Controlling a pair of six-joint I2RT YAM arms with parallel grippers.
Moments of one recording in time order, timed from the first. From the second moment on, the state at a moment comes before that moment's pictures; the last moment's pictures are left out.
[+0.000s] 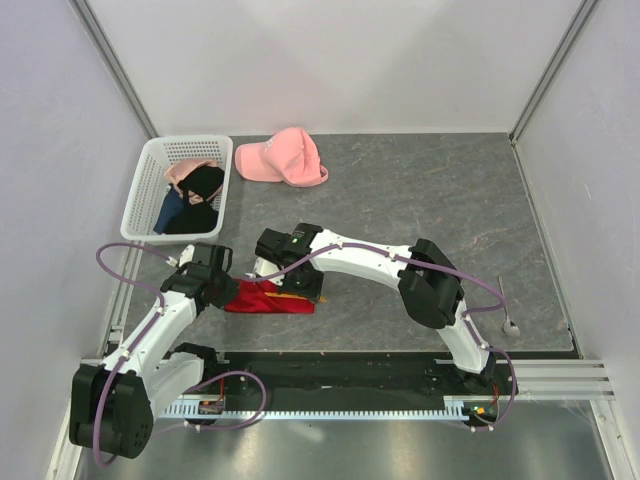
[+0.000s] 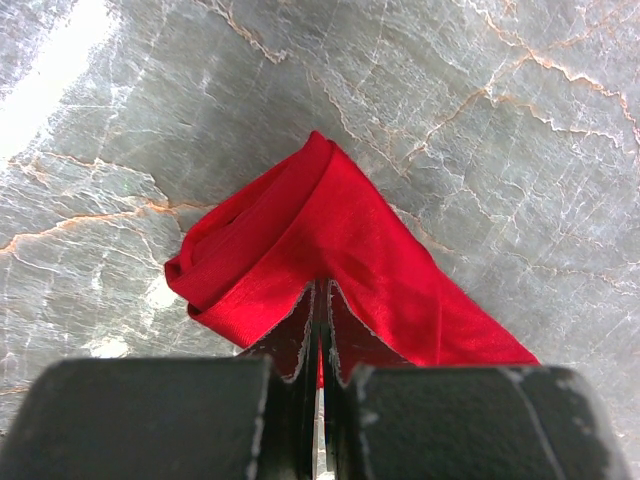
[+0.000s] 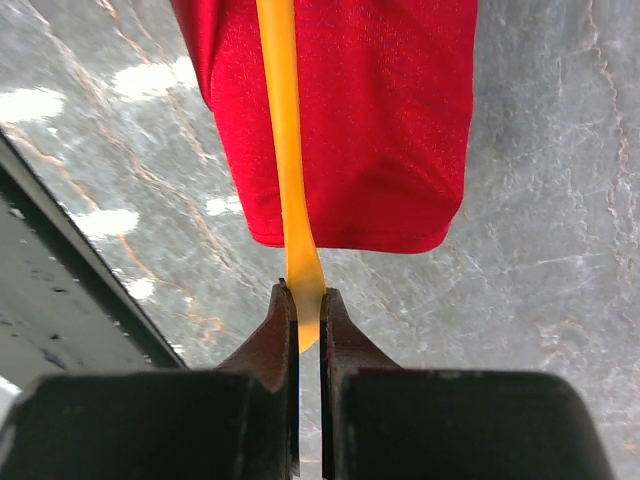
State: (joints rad) left arm -0.20 0.96 0.48 -0.60 -0.15 -1.03; right arm 1.10 2.14 1.81 -1.11 -0.02 -0.28
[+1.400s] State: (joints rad) left arm -0.18 0.94 0.52 -0.68 -0.32 -1.03; right arm 1.11 2.25 1.96 -1.08 -0.07 -0.25
